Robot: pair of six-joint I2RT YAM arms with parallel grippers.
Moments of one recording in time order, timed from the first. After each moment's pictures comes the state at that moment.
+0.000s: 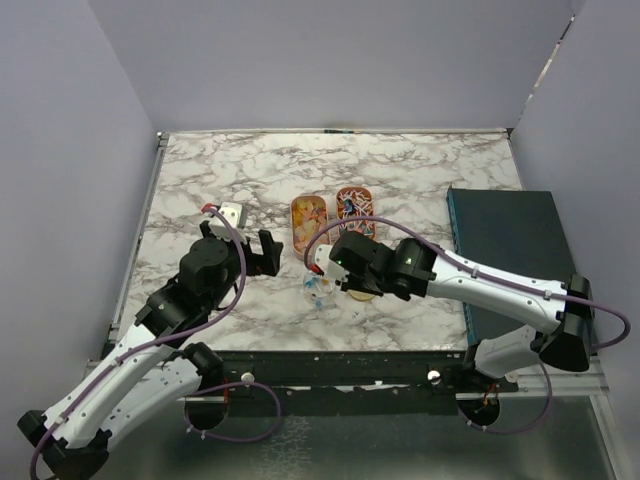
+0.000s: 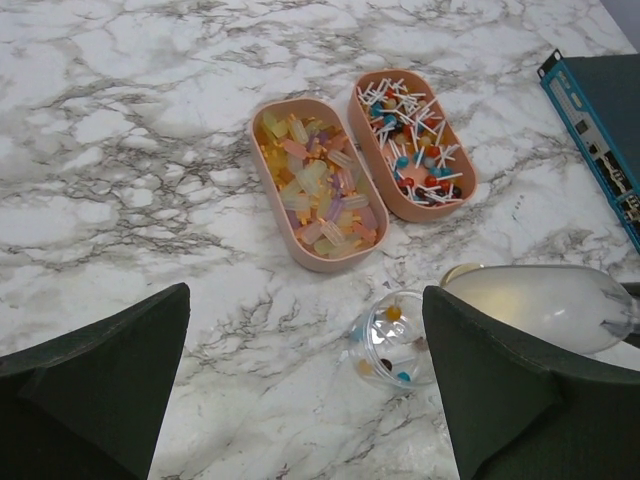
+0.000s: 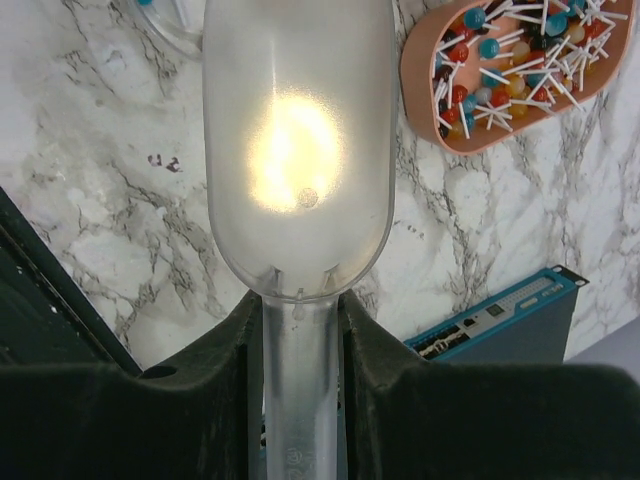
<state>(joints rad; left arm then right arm) -0.70 0.63 0.74 -0.41 -0.33 -0.30 1.14 1.42 1.29 -0.98 0.33 -0.35</state>
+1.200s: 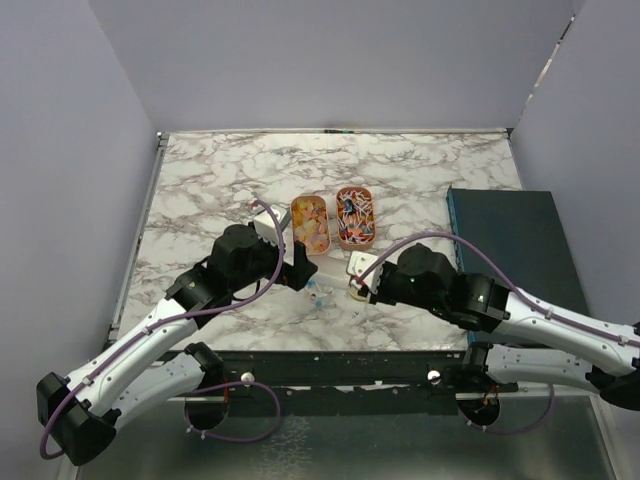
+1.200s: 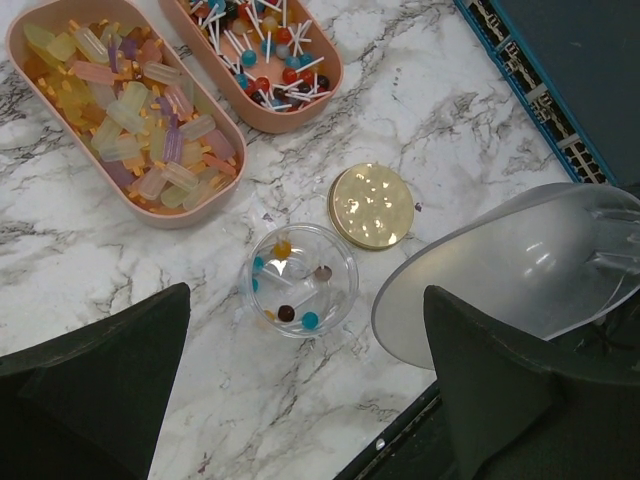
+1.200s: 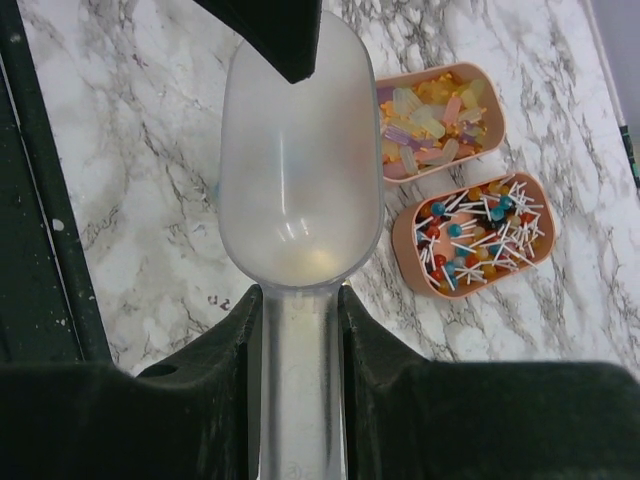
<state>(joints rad) -0.70 0.83 0.73 -0.33 0.09 -0.29 1.14 0.96 0.90 -0.46 0.10 -0.42</state>
